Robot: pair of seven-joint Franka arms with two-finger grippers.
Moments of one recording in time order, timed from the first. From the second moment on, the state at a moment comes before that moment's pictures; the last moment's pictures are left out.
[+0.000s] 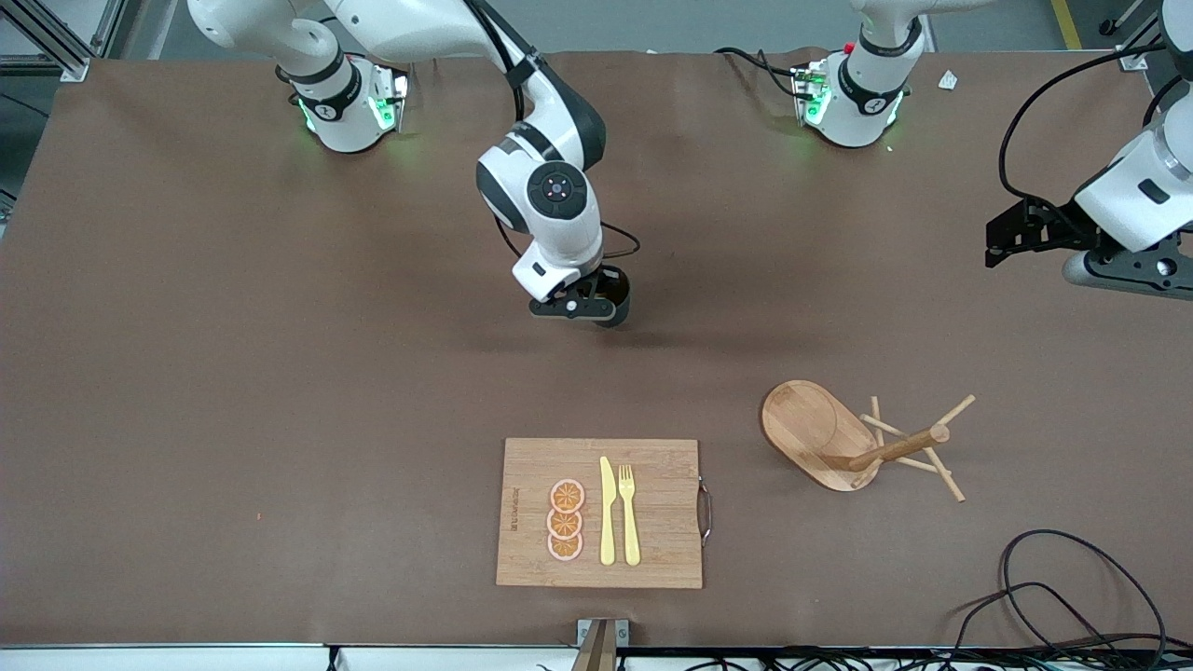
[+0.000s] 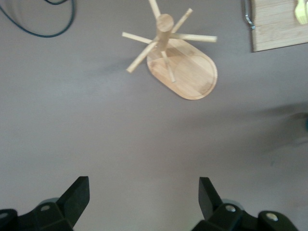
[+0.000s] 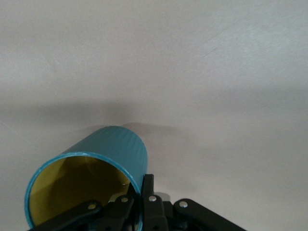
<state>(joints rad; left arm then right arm) 0.05 0.04 -0.14 -1.58 -0.02 1.60 0.10 0.86 0.56 -0.04 -1.69 0.13 2.23 0.79</state>
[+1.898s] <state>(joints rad) 0.01 0.04 -0.62 -1.57 0.07 1.59 -0.86 0.27 0.26 -0.08 -1.55 0.08 1.62 0.18</state>
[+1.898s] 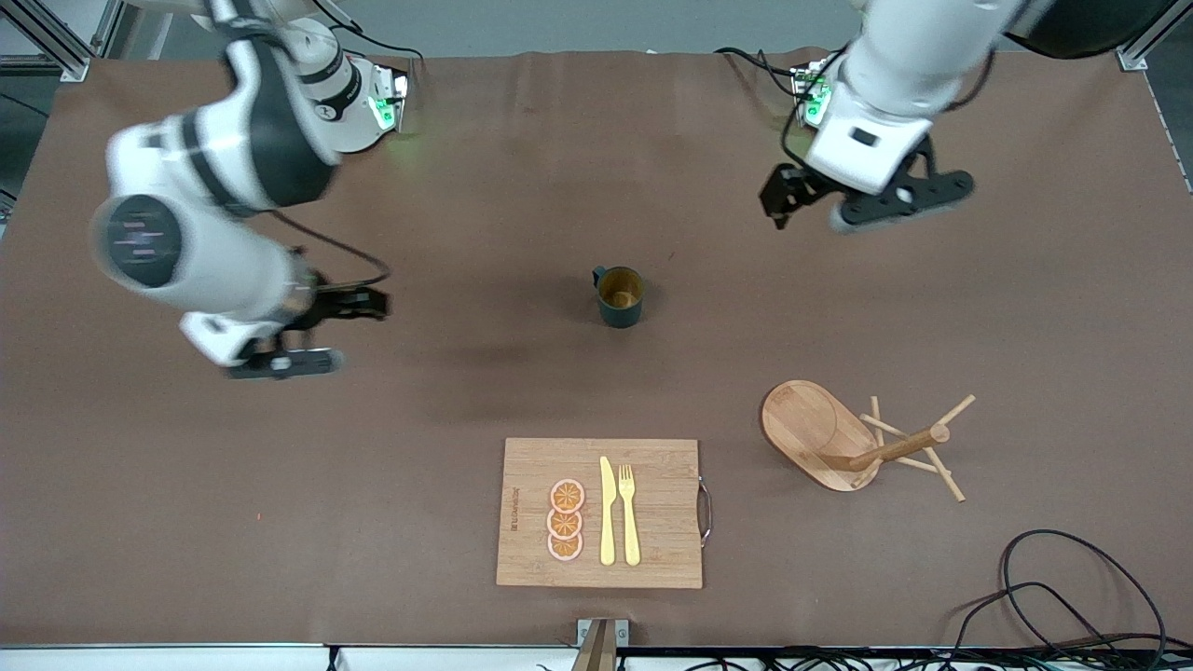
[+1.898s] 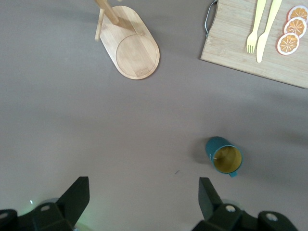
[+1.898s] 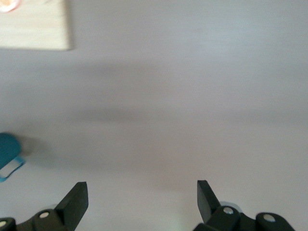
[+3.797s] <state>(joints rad) -1.02 0.86 -0.24 -1.32 0.76 1.63 -2.14 -0.01 0.19 -0.06 -1.45 -0.02 1.44 -0.07</state>
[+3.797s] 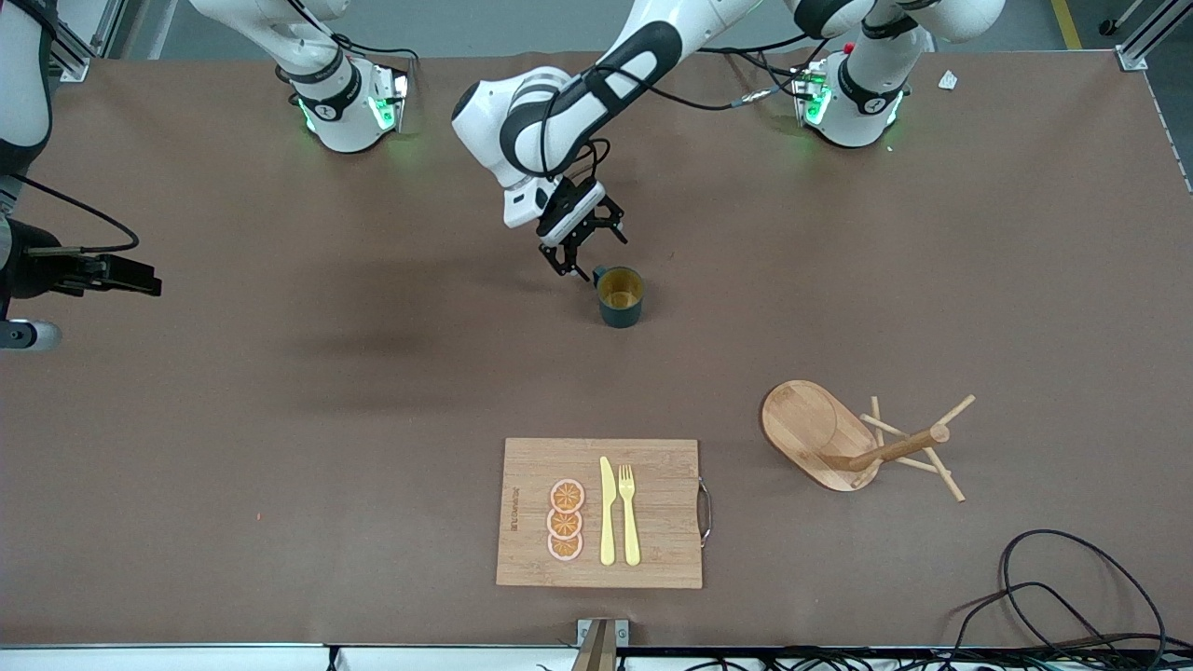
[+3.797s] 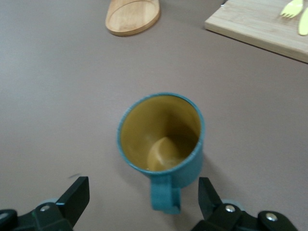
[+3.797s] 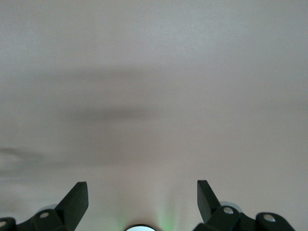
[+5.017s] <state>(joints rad) -1.16 0.96 -0.06 -1.29 0.76 1.73 -2.16 -0.01 -0.06 -0.06 -1.60 0.02 1.44 -0.02</state>
